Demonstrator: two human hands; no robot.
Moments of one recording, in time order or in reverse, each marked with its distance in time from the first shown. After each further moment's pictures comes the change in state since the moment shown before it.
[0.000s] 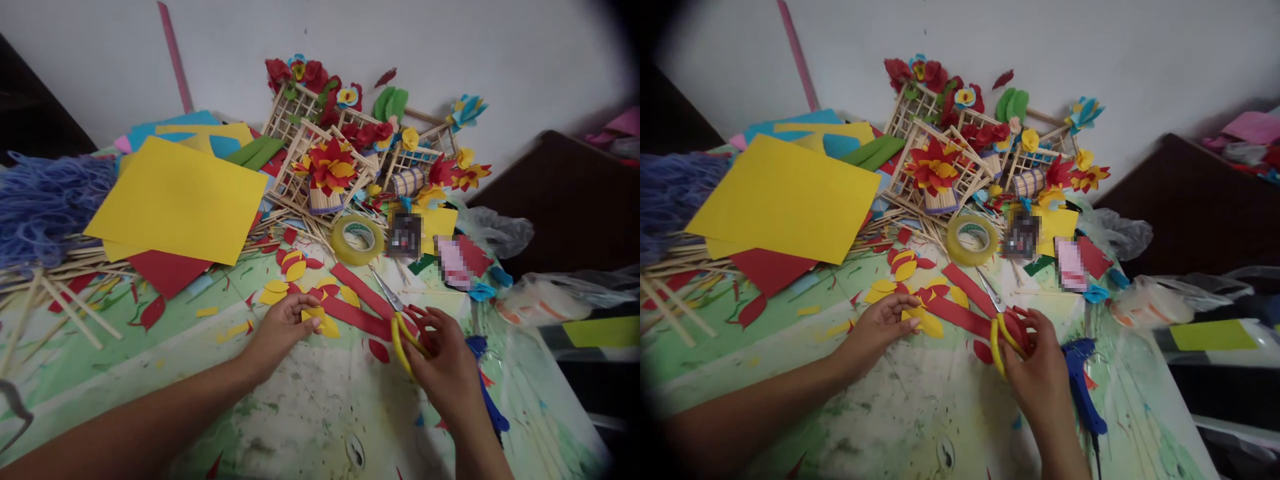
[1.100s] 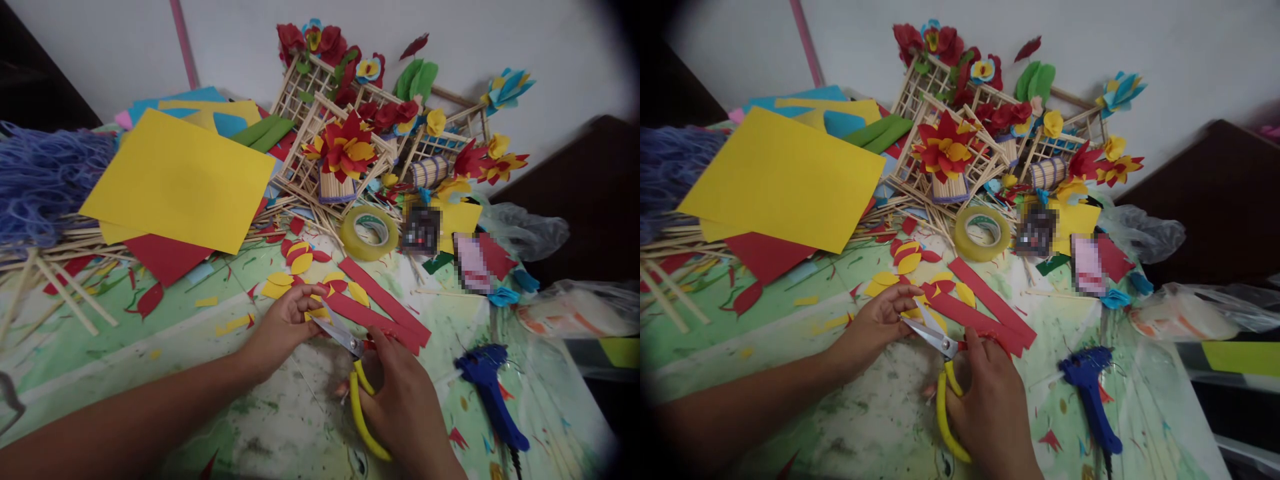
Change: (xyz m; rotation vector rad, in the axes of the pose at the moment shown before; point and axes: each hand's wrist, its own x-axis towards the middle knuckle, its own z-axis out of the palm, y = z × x) left_hand 0.000 -0.001 0.001 -0.221 -0.058 -0.048; right_hand -0.036 -0.031 0.040 -0.414 -0.294 -0.334
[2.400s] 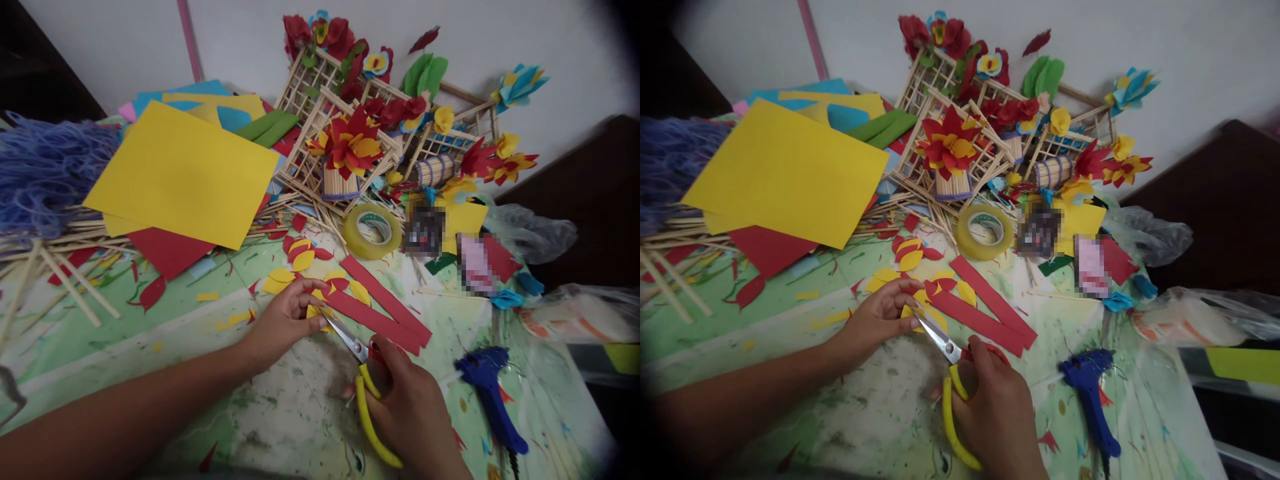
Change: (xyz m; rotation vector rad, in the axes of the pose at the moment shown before) left_hand 0.001 0.010 -0.001 0.094 -0.034 0.020; right_hand -0.002 0.002 -0.011 0.012 -0.040 0.008
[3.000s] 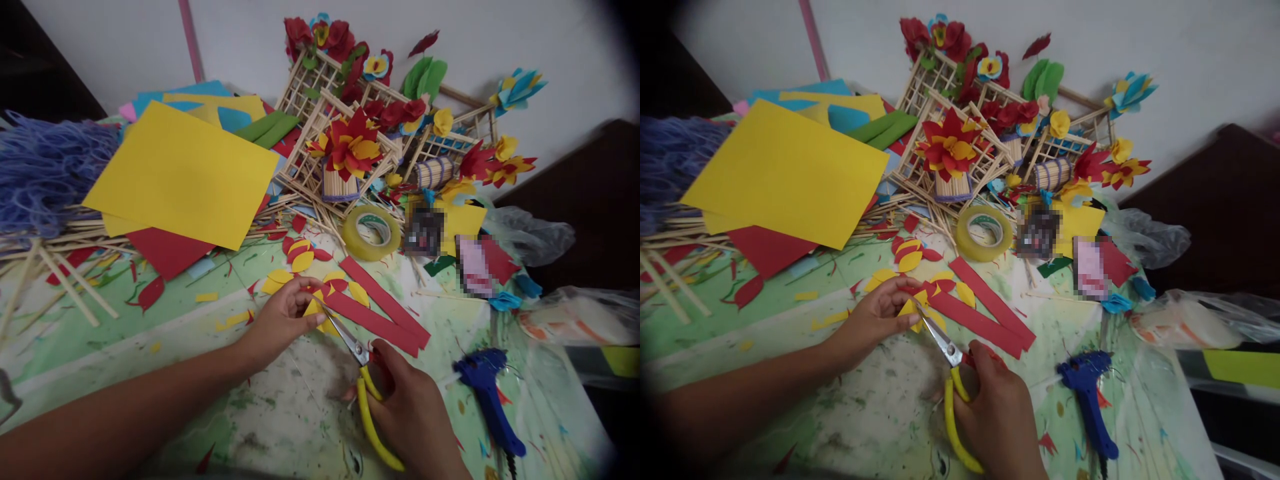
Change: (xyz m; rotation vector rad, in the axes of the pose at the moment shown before) left_hand 0.000 0.004 0.002 0.077 0.077 0.003; right_hand -0.002 0.004 0.000 0.079 -0.058 0.091
